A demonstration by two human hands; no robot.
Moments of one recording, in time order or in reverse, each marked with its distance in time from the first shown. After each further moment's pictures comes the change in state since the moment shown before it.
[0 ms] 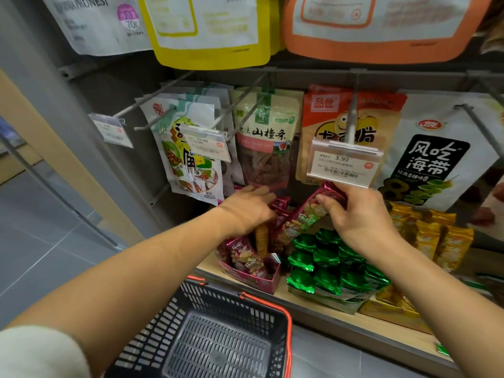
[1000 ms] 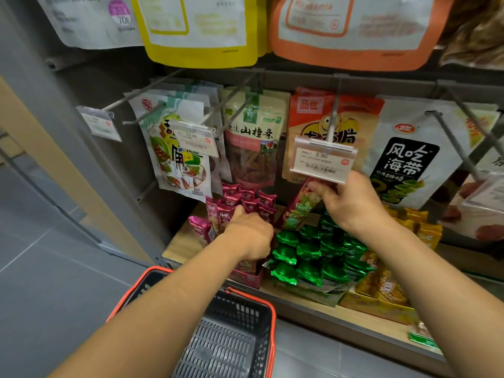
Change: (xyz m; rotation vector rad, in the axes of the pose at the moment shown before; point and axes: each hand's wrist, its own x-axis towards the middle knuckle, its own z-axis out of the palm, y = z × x) left_hand 0.002 0.060 -0.006 -0.382 -0.338 -0.263; right_hand 0.011 -0.010 -0.027 0.065 -0.085 -0.012
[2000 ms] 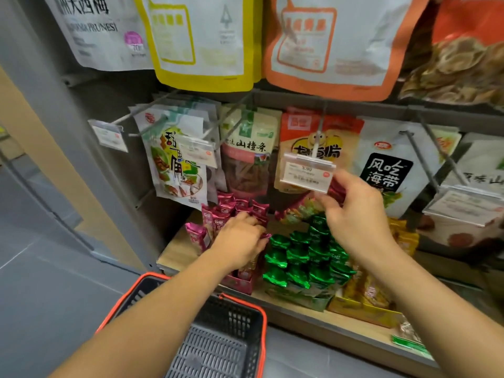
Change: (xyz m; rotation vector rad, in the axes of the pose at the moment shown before) left_hand -0.004 -0.012 0.028 -0.096 0.522 0.073; right_hand -0.035 -0.034 -0.031 -0.044 0.148 0.027
